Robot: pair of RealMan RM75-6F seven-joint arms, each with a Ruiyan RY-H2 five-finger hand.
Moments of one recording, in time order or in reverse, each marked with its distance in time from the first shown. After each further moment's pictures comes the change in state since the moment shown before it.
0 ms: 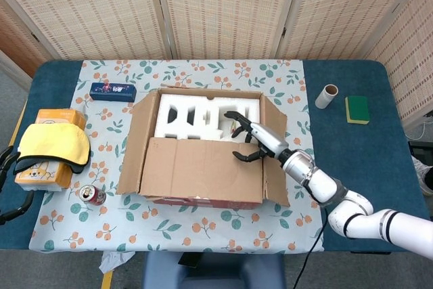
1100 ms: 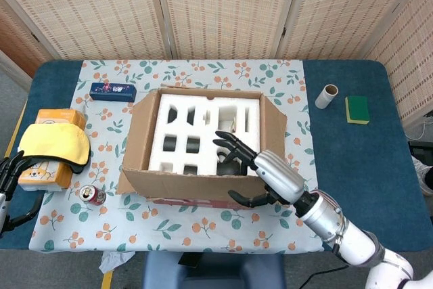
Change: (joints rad) left arm 0.011 -0.007 0.018 -0.056 0.058 0.047 0.150; right arm -0.201 0.329 -0.016 -0.690 -0.093 0.345 -0.398
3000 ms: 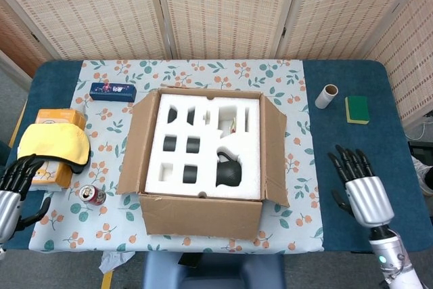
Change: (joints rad) left arm -0.009 0.001 0.015 -0.075 -0.026 -0.079 0.187; right arm -0.470 -0.228 -0.220 0.515 -0.080 0.437 -0.670
